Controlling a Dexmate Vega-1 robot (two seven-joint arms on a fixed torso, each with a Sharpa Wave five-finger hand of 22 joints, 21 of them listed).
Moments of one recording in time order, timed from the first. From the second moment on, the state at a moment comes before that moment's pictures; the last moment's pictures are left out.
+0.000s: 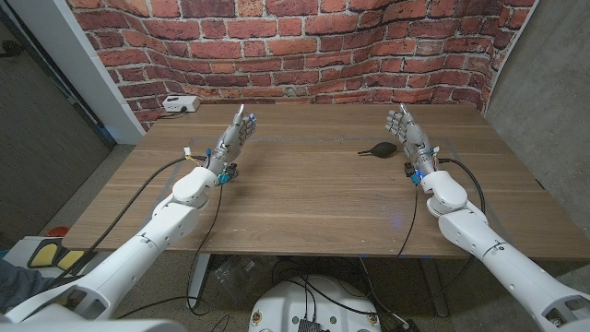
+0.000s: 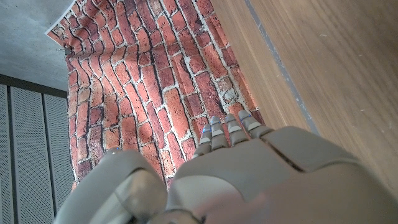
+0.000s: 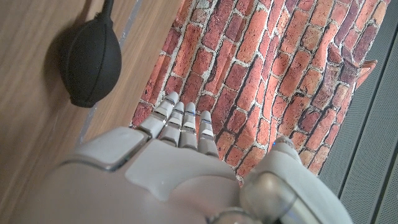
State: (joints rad) left arm 0.90 0.60 0.38 -1.45 -0.56 -0.32 -0.03; left_hand 0.28 -0.03 -0.09 0.11 0.29 0.03 0.07 0.22 0.18 0.11 0.04 0.23 0.19 0.04 0.02 0.21 0.18 -0.06 0.00 0.36 0.17; right arm -0.95 -0.58 -0.33 -1.42 0.46 0.43 -0.11; right_hand 0.23 0.00 0.14 -0.05 0.20 0.21 0.04 0.22 0.19 0.23 0.09 0.23 0.18 0.16 0.06 0.19 0.17 0.26 -0.04 0.24 0.18
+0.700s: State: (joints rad) left arm 0.93 0.61 0.38 -1.48 -0.54 -0.33 -0.01; left_hand 0.31 0.00 -0.09 0.11 0.29 0.06 0.08 0.23 0.18 0.14 0.03 0.23 0.19 0.08 0.02 0.21 0.18 -0.05 0.00 0.35 0.17; right arm -0.94 -0.63 -0.34 -1.44 0.23 0.40 -0.27; right_hand 0.27 0.02 0.15 -0.08 0.20 0.23 0.03 0.22 0.19 0.26 0.07 0.23 0.18 0.21 0.04 0.19 0.17 0.30 -0.04 0.24 0.18
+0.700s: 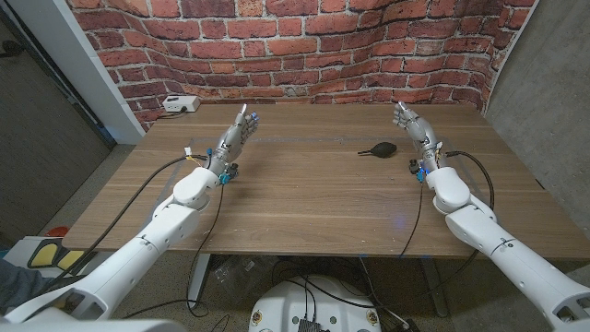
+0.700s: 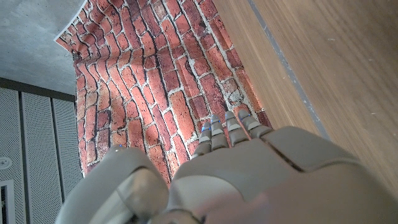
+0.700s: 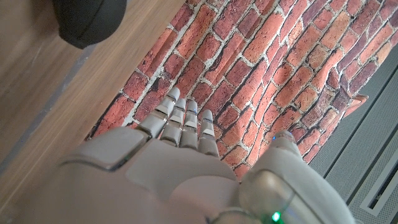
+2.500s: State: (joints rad) left arm 1.04 0.64 0.33 -1.60 -0.50 -0.36 0.09; left_hand 0.36 0.03 -0.07 0.10 0.28 0.11 0.07 0.23 0.18 0.19 0.04 0.24 0.19 0.12 0.02 0.21 0.18 -0.02 0.02 0.33 0.17; right arm -0.87 -0.80 -0.46 -1.59 -0.24 0.00 -0.42; right_hand 0.37 0.05 0.19 -0.14 0.18 0.23 0.02 0.20 0.19 0.26 0.04 0.22 0.18 0.21 0.02 0.18 0.17 0.32 -0.04 0.22 0.18
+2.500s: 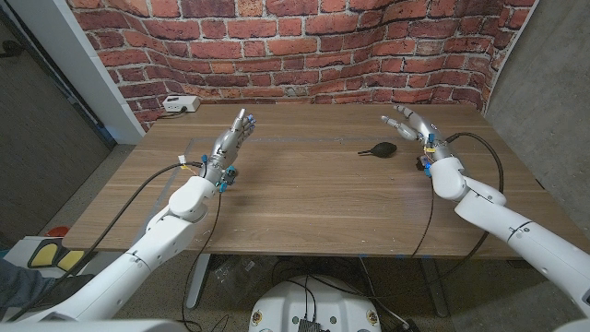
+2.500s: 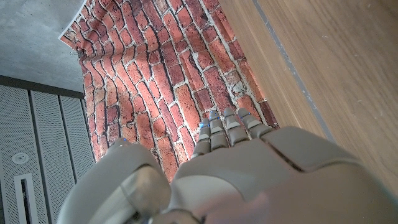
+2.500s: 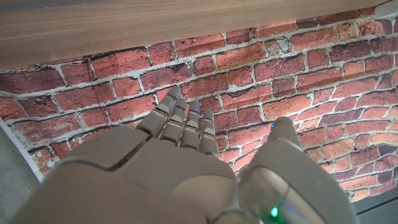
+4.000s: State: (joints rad) left arm 1.06 0.61 0.33 -1.59 -0.52 -0.38 0.09; left_hand 0.37 0.05 -0.07 0.09 0.27 0.13 0.08 0.23 0.18 0.20 0.04 0.24 0.19 0.14 0.02 0.21 0.18 -0.01 0.02 0.32 0.17; right arm -0.73 -0.91 -0.61 -1.77 -0.41 -0.40 -0.06; right_hand 0.45 0.04 0.22 -0.17 0.18 0.19 0.04 0.20 0.19 0.22 0.06 0.20 0.18 0.18 0.03 0.18 0.17 0.30 -0.04 0.20 0.18
